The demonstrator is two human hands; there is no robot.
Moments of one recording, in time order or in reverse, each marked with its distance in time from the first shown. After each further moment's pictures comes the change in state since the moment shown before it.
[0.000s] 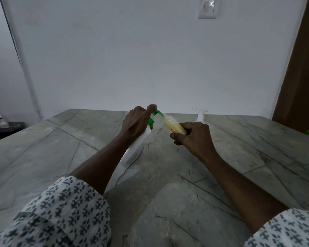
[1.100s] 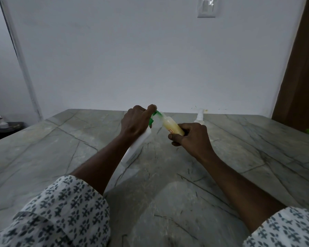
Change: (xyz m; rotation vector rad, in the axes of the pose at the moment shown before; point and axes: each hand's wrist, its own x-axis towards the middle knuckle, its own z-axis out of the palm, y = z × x) left_hand -0.001 0.006 0.004 0.078 0.075 -0.056; right_hand -0.003 -0.001 0.004 0.002 -0.031 0.037
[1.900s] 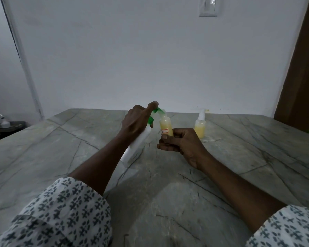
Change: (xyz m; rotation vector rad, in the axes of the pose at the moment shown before) left_hand 0.000 -0.002 -0.007 -0.178 -0.064 -0.073; right_hand -0.004 0.003 0.022 0.714 -0.286 0.268
